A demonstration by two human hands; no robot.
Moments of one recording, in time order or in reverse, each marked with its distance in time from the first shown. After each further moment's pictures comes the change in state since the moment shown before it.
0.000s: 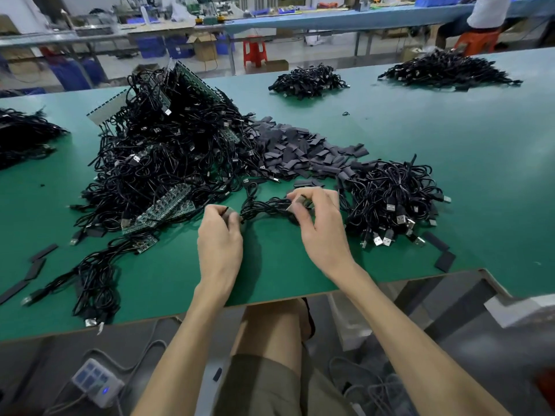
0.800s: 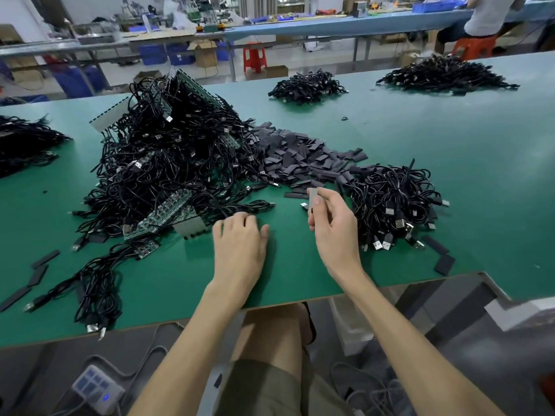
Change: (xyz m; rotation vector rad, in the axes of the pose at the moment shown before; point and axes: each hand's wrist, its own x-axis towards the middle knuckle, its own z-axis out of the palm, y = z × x) left_hand -0.005 0.002 0.017 0.764 -0.199 0.395; right_hand -0.001 0.002 -0.007 0.206 0.193 0.141
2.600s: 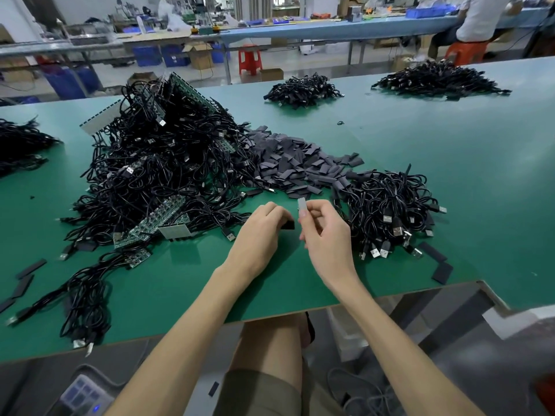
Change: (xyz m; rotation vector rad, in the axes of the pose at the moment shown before) left_hand 0.041 0.018 0.002 -0.462 0.044 0.390; right_hand 0.005 0.010 0.007 -0.052 -0.047 0.039
